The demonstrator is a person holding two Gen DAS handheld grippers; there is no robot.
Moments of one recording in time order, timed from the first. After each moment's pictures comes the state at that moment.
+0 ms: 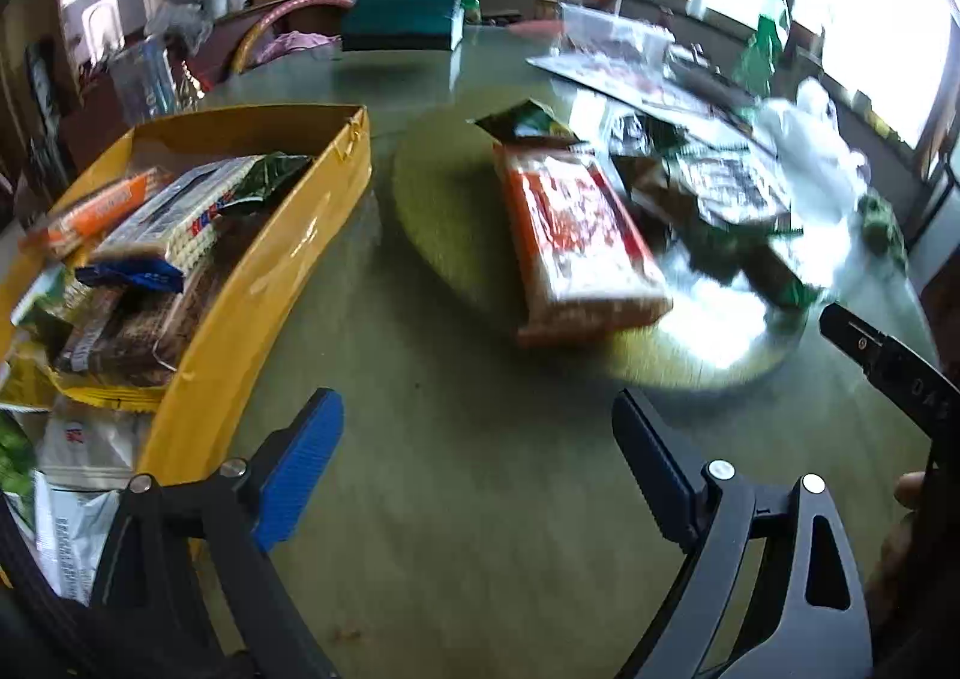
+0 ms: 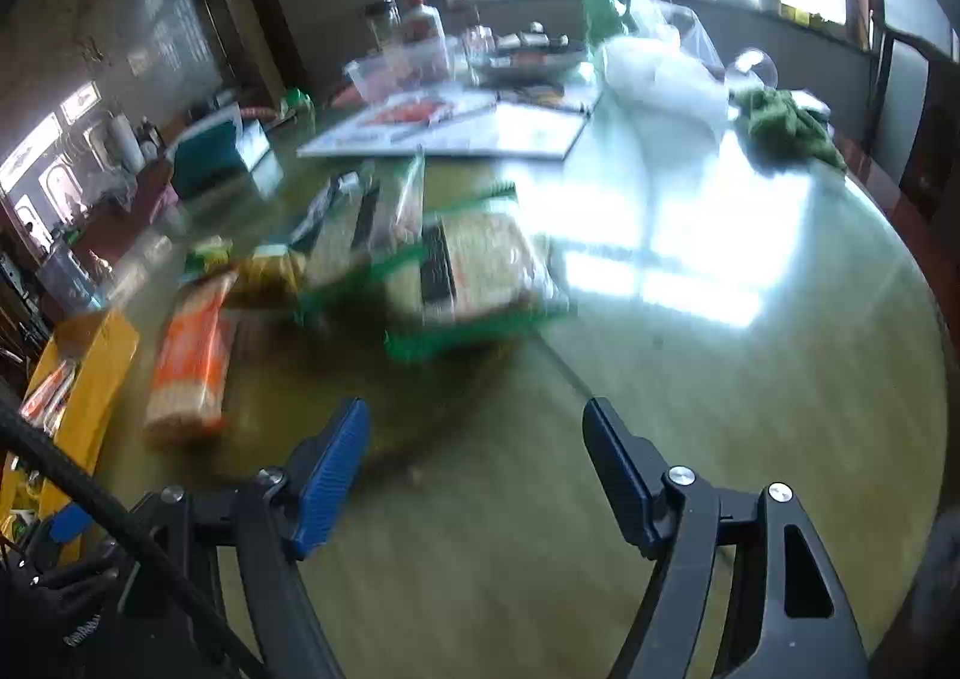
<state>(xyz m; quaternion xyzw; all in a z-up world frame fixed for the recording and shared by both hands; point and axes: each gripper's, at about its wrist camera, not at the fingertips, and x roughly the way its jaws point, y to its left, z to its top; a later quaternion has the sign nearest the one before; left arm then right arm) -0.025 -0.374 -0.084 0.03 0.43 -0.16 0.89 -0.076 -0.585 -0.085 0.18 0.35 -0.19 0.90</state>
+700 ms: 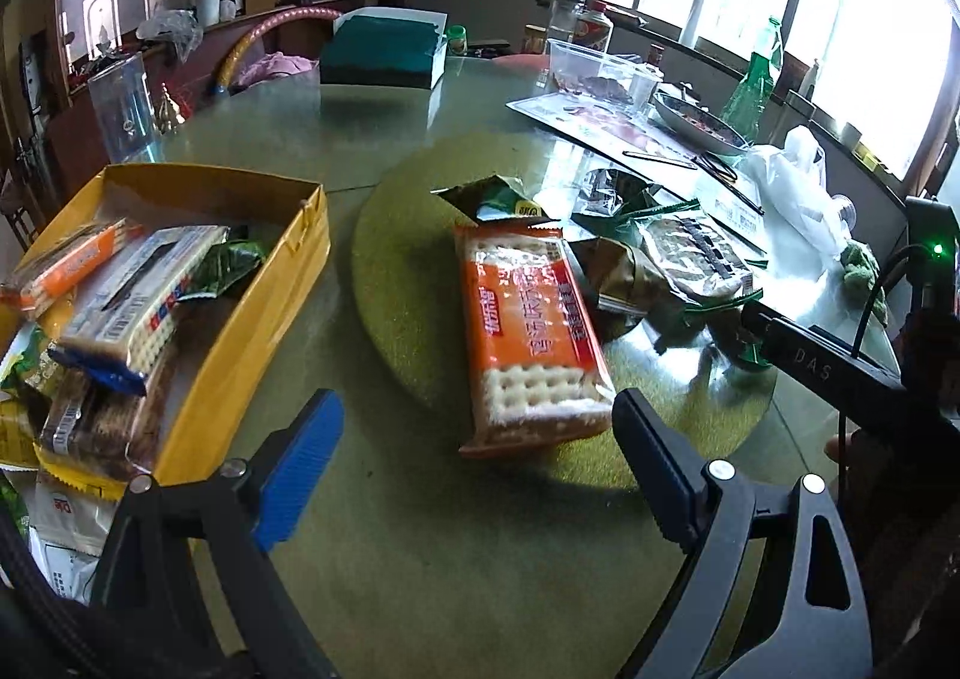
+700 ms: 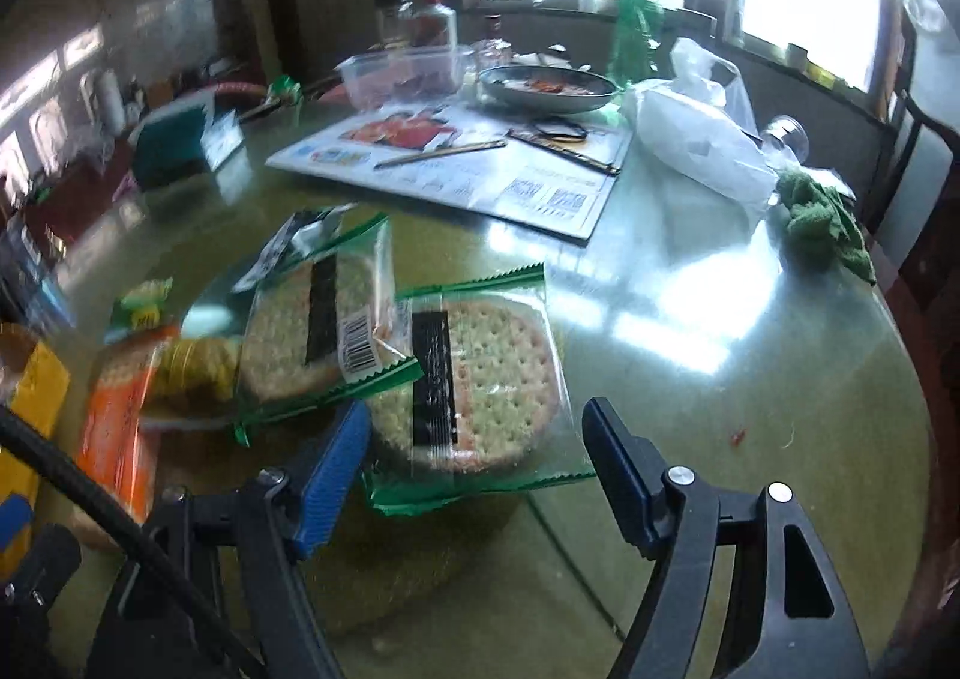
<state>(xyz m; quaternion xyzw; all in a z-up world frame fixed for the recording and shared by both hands) 0.002 -0.396 -0.061 0.01 0.42 -0.17 0.89 -0.005 -0.612 -0.084 0.12 0.37 -0.20 0.90</state>
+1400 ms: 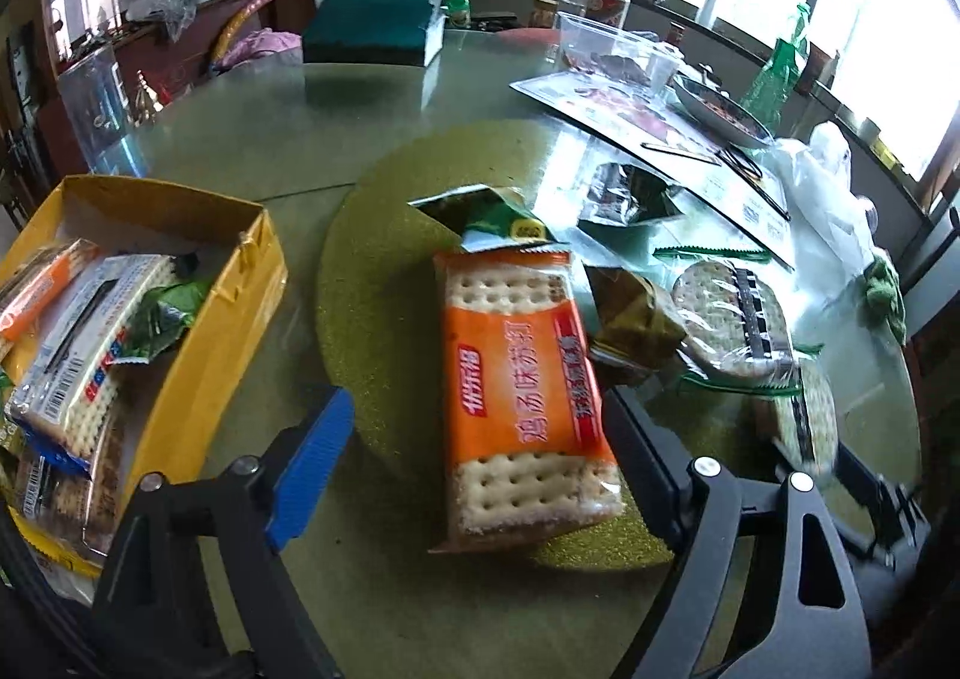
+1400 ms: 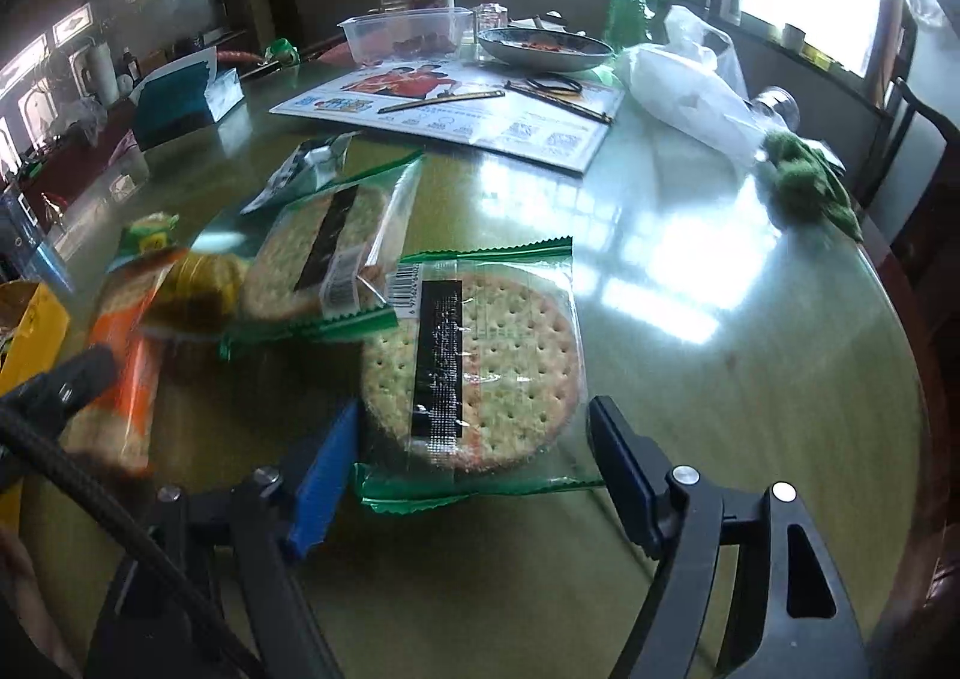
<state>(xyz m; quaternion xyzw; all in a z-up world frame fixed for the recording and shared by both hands) 0.040 -0.424 -0.069 0.02 0.45 -0.17 0.88 -0.031 -0.587 -0.094 0.11 0.41 -0.21 0.88</state>
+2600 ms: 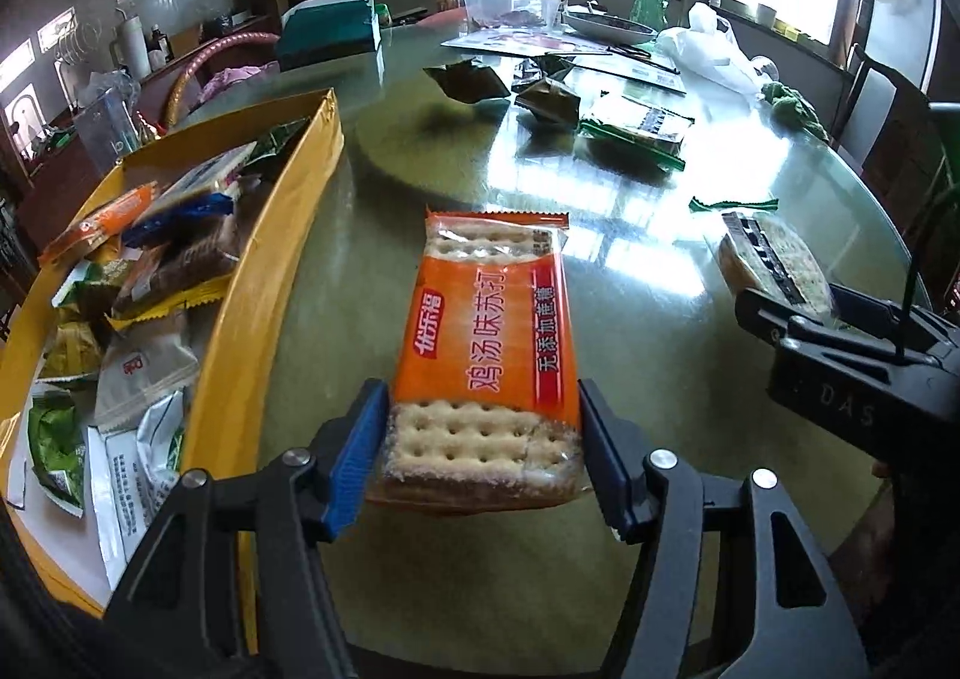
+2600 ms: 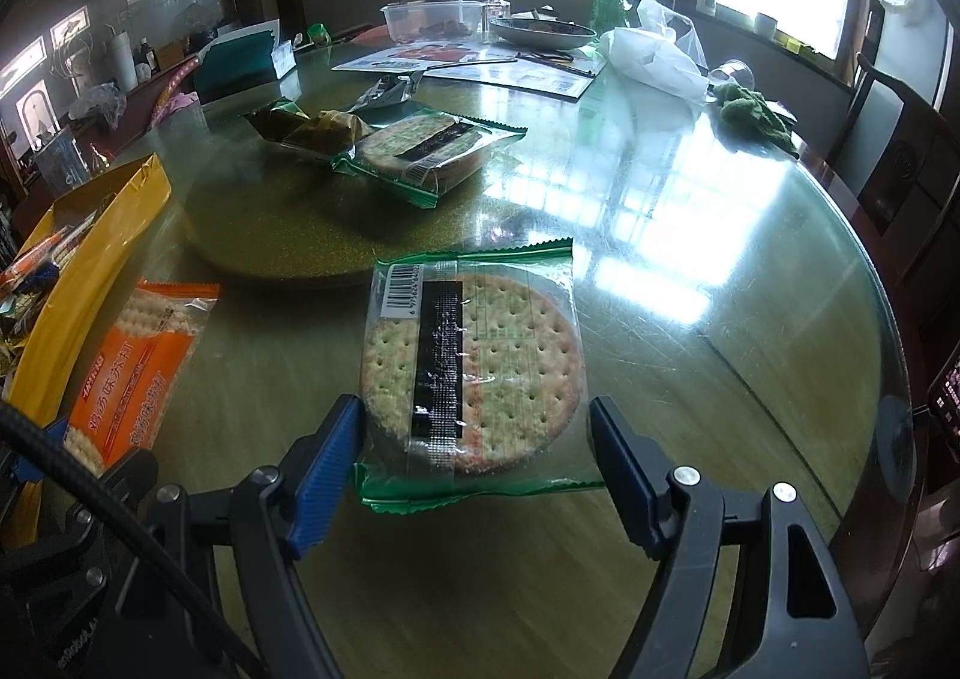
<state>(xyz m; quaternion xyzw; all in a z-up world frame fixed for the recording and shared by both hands) -0.086 -0.339 -0.084 0.13 0.41 -0.25 0.87 -0.123 -0.501 -0.097 0.12 0.41 -0.22 0.88</state>
